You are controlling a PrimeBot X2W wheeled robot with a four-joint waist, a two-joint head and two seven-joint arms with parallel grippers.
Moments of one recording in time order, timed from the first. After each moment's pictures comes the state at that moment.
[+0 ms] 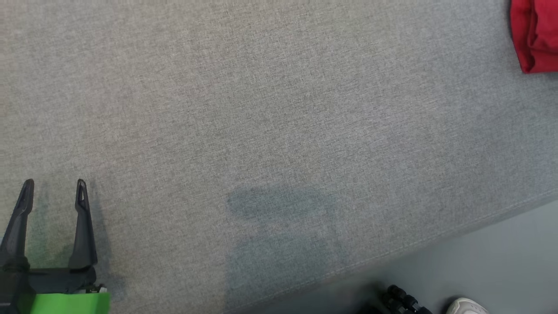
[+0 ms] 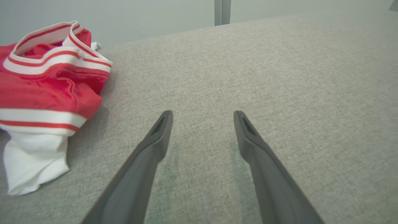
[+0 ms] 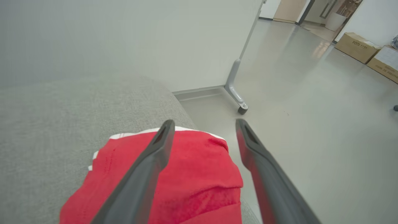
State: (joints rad) left arm 0.15 0.29 0.07 -0.37 -0.17 0.00 -0.12; right arm -1.13 -0.60 0.12 1.15 0.48 0.13 -0.26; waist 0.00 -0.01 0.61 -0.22
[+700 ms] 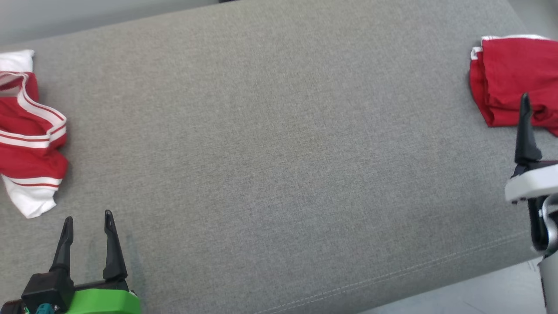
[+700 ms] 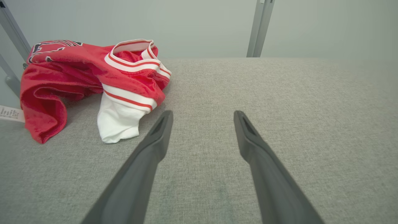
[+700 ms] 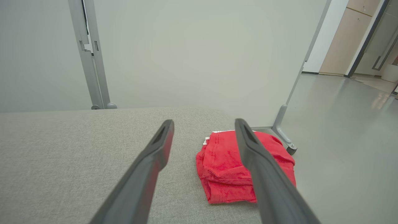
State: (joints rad) left arm 0.06 0.13 0.05 0.06 -0.23 0.01 -0.26; right arm -0.40 -0.31 -0.16 0.31 0.19 0.13 -0.26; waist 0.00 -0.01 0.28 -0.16
